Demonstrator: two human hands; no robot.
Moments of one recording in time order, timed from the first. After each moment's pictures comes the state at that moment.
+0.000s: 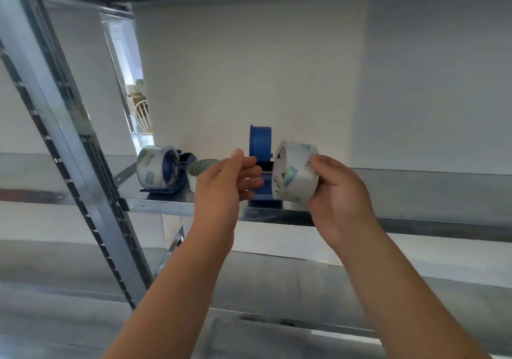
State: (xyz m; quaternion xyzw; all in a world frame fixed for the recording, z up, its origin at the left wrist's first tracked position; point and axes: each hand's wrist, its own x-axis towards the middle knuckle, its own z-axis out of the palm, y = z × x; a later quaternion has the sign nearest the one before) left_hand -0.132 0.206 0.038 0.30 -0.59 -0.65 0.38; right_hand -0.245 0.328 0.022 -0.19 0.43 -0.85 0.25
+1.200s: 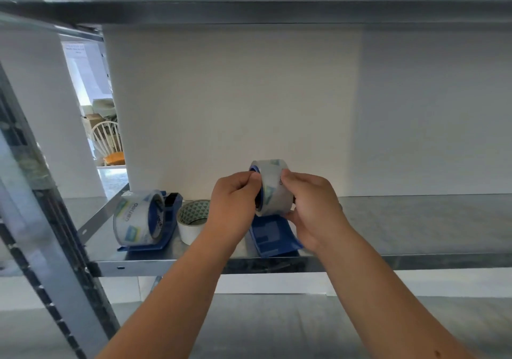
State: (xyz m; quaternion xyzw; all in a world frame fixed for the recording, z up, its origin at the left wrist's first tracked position) left_hand -0.196 0.123 0.036 0.09 -0.71 -0.59 0.36; right_hand -0.263 0.239 0.046 -0.18 0.59 -0.77 0.17
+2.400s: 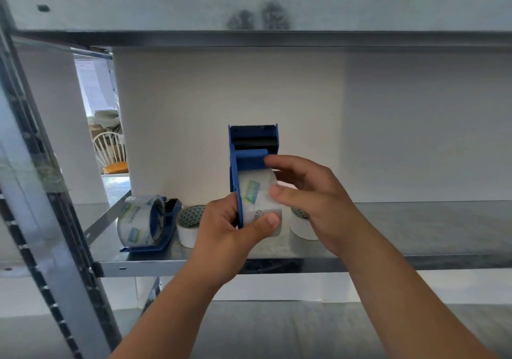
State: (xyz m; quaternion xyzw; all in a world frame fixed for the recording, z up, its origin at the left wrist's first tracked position) left_hand -0.126 0.161 0.039 -0.04 -0.71 -0.61 0.35; right_hand -0.245 0.293 0.077 -0.44 0.60 -0.66 0.11
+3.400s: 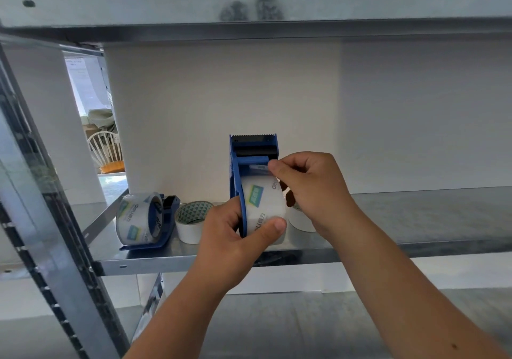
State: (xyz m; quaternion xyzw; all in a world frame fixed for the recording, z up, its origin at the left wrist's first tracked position) left_hand -0.121 0.169 0.031 -0.02 -0.75 -0.55 0.36; right_hand -0.242 0.277 0.084 -0.34 0.69 -0.63 -0.01
